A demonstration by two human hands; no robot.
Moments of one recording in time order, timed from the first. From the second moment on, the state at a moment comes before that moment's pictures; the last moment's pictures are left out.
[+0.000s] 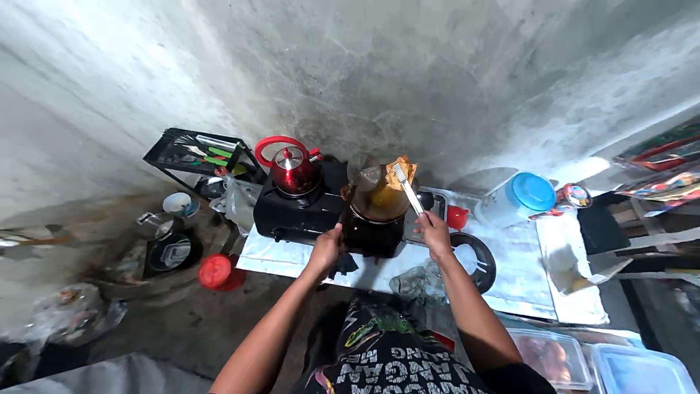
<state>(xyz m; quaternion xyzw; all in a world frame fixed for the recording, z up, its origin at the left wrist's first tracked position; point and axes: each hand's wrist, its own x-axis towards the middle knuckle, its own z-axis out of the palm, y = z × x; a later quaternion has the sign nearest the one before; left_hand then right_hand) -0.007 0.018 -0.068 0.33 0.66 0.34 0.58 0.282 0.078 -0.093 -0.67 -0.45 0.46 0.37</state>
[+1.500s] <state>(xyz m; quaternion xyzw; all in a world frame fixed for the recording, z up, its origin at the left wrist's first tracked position) -0.029 0.066 -0.113 0.65 0.75 0.03 0.13 0.287 0.050 -0.127 -0.68 -0.42 0.47 0.38</state>
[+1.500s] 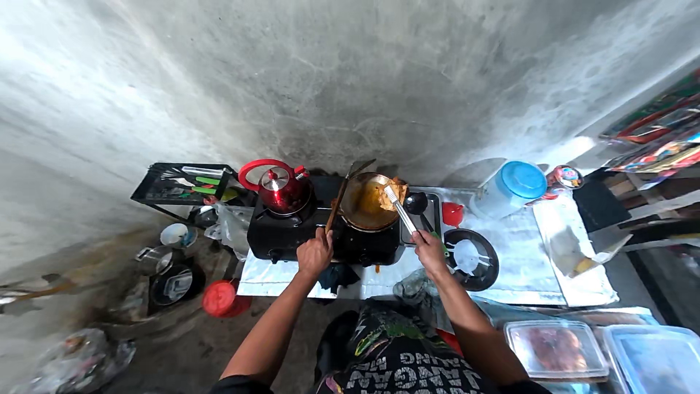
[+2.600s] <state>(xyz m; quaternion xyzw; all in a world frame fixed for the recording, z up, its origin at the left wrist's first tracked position) -0.024 0.070 -0.107 0.65 0.75 0.03 0.13 0.291 0.046 -0.126 -0.69 -0.40 0.48 0.37</state>
